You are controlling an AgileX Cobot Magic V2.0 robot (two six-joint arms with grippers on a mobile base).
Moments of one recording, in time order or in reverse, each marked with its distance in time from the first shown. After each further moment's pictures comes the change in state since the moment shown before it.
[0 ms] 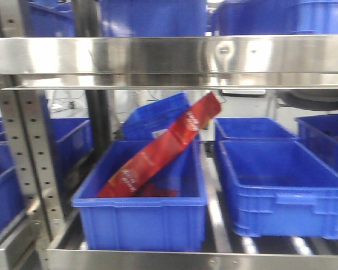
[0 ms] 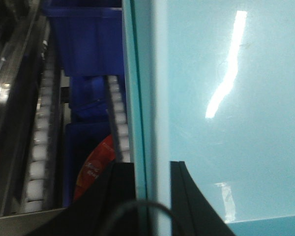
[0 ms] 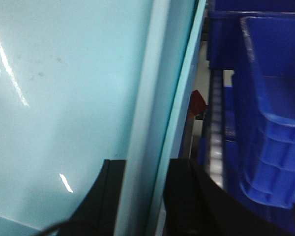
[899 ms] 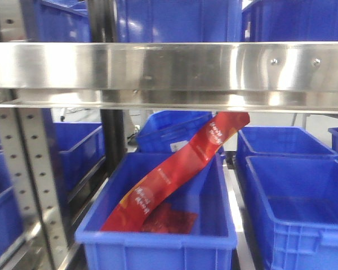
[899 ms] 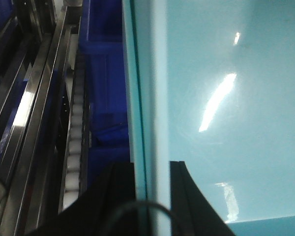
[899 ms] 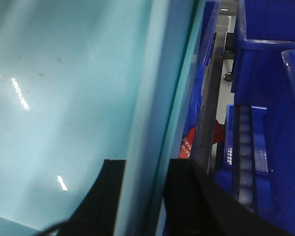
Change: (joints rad) left arm 0.000 0.000 0.000 0.000 0.000 0.000; right arm 0.000 0.000 0.000 0.000 0.000 0.000
